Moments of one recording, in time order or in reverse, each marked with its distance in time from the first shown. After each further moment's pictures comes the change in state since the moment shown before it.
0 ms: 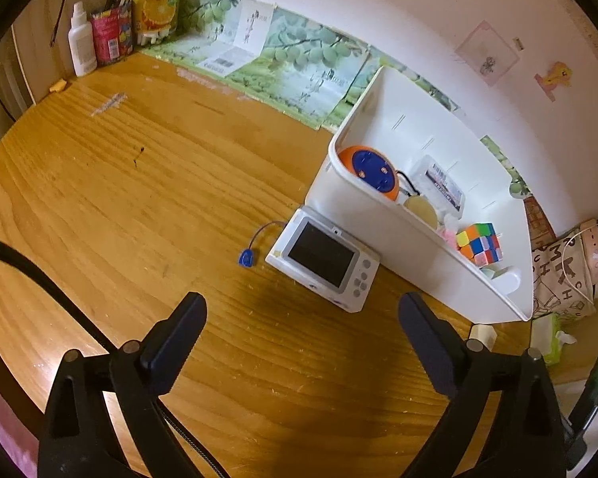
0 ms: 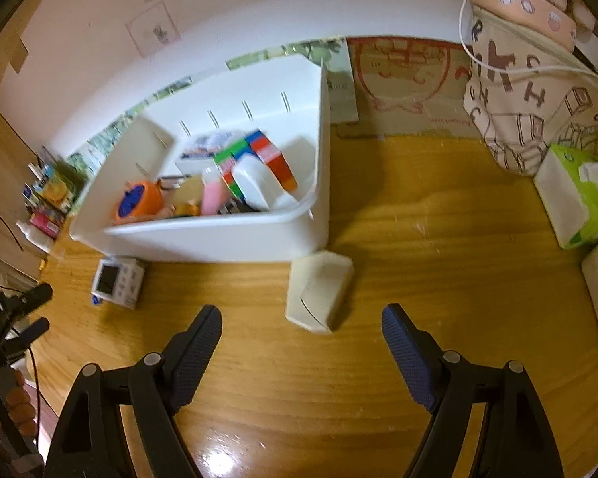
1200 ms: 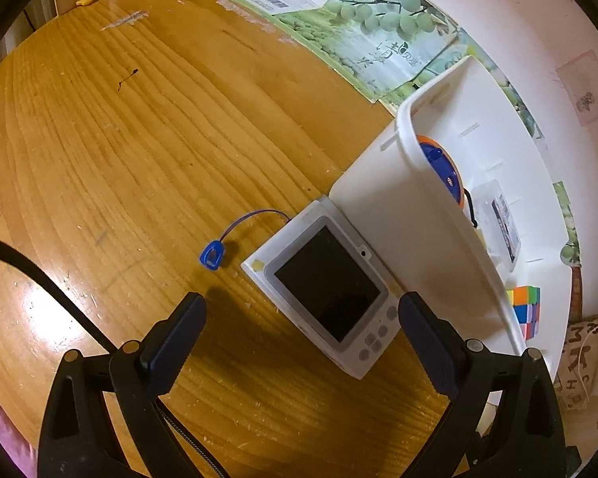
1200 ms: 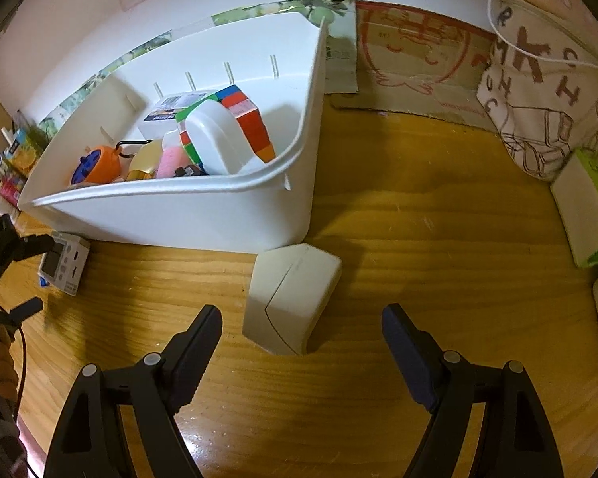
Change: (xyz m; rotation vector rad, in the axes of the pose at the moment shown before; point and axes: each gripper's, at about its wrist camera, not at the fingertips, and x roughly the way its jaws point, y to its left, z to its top) left arm 0.080 -0.004 0.013 -0.281 0.063 0.075; right arm 0.056 -0.001 0.002 -0.092 0.033 -0.085
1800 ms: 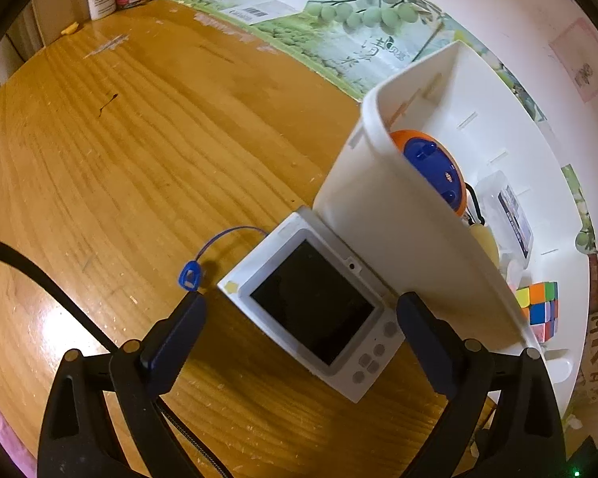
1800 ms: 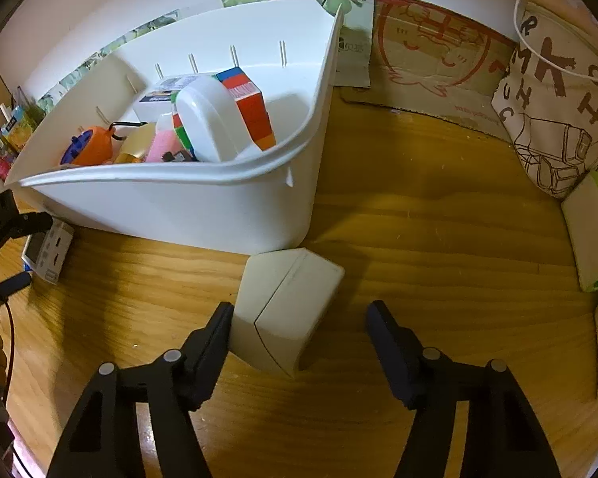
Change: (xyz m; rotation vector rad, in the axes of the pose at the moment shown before) left arm 0.014 -0.017 0.008 0.088 -0.045 0.050; right arm 0.019 0.000 0.006 -0.068 0.015 -0.026
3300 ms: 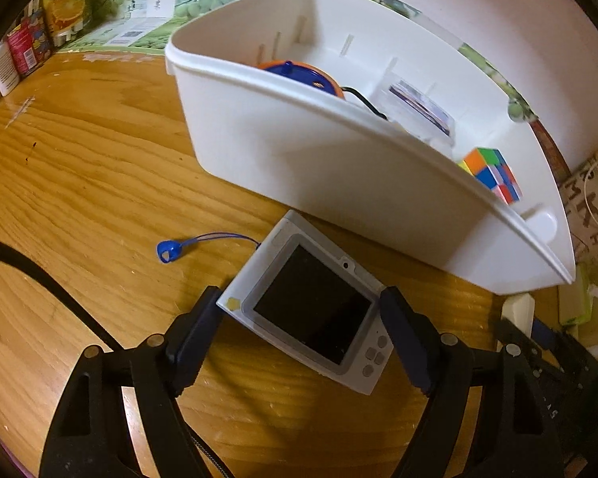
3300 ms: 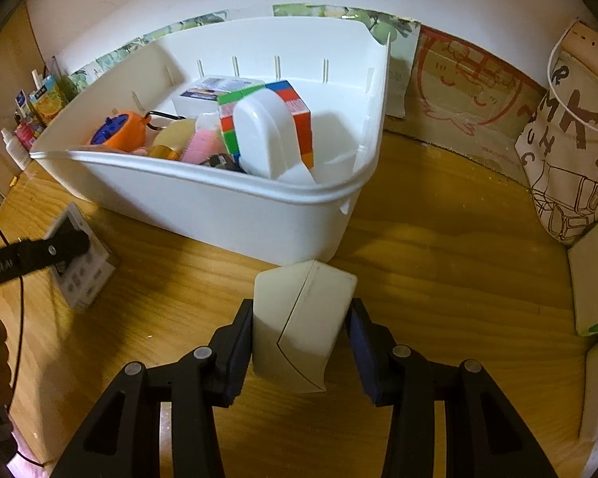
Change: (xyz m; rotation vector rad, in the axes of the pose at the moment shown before) left arm -0.013 -0.027 -0.046 0.379 0.033 -0.138; right arm -0.009 0.021 0.004 -0.135 -0.054 0.033
